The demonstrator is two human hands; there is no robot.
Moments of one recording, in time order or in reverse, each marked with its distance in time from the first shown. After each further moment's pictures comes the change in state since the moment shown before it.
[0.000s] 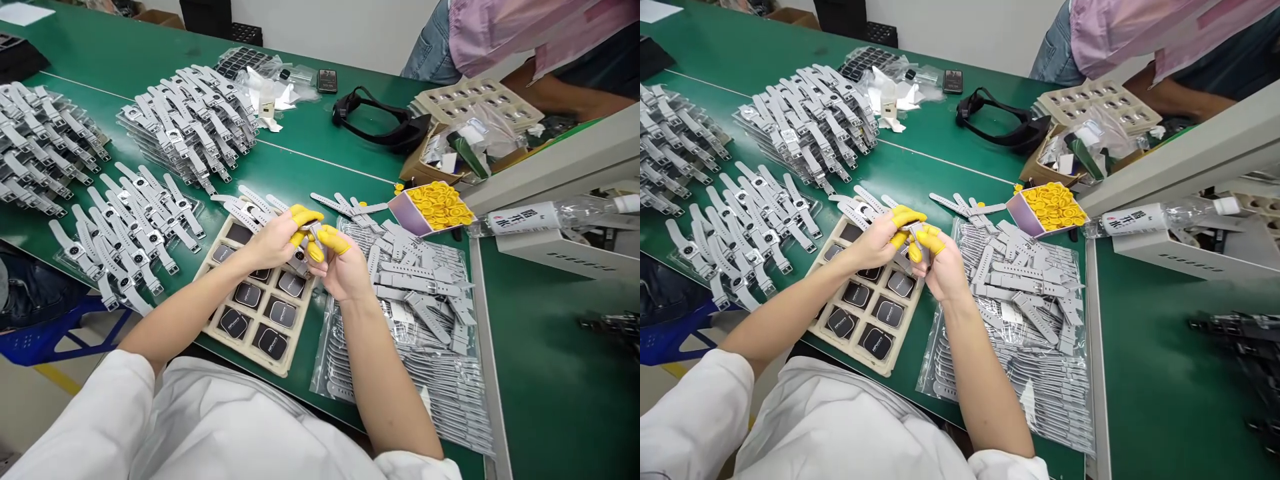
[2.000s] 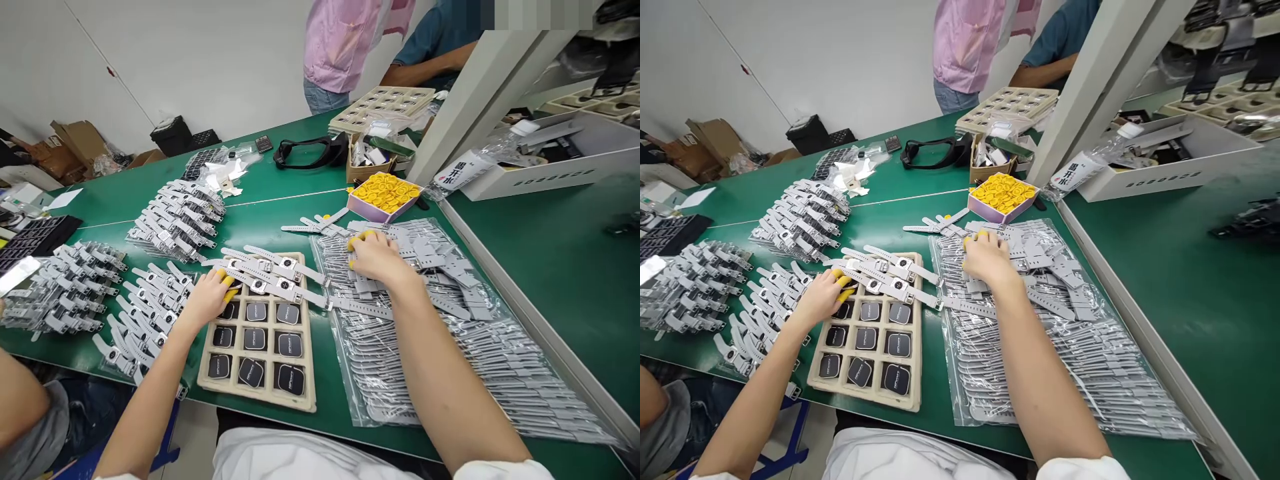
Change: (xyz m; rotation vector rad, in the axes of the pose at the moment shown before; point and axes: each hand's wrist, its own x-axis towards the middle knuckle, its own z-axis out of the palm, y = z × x) left_hand -0.047 -0.006 -0.105 1.130 -0.533 -0.139; right_hand 0.000 -0.042 -0.124 -1.794 0.429 0.194
